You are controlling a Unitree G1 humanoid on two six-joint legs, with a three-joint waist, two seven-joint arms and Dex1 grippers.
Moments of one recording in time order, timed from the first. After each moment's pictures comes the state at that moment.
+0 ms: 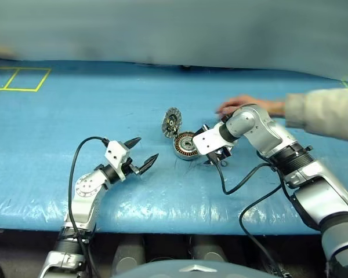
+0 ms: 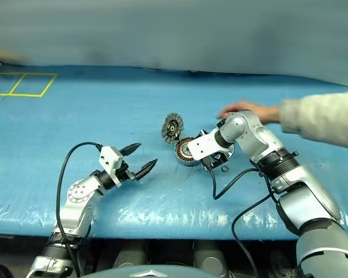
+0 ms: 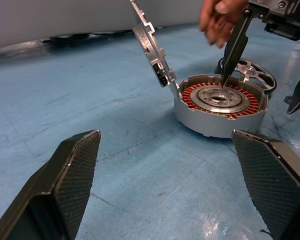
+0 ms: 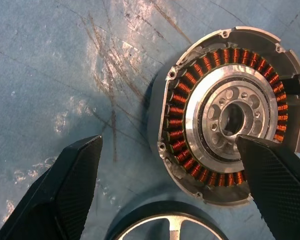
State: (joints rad) left arm -0.09 0.32 -0.05 0.07 -0.24 -0.08 -0.71; right arm -0.88 -0.61 0.59 0.42 -0.31 -0.17 1.35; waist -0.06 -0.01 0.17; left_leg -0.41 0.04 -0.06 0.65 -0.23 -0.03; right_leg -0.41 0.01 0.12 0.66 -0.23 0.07
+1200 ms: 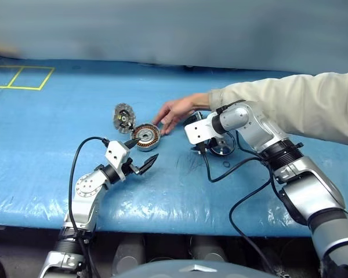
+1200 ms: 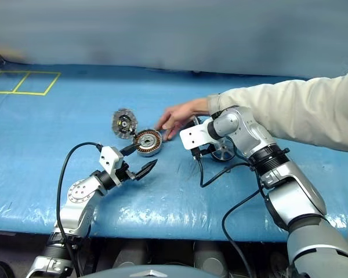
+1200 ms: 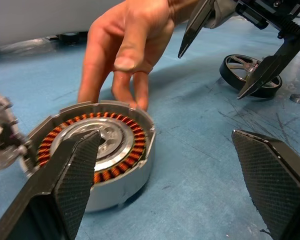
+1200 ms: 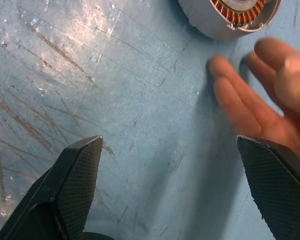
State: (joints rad) left arm -0.09 0.32 -0.05 0.07 -0.23 -0.07 -0.71; right arm -0.91 -0.55 0.52 0.46 -0.36 -0.21 1.16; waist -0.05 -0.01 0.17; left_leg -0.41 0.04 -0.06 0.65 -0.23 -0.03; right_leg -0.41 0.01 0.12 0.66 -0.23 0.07
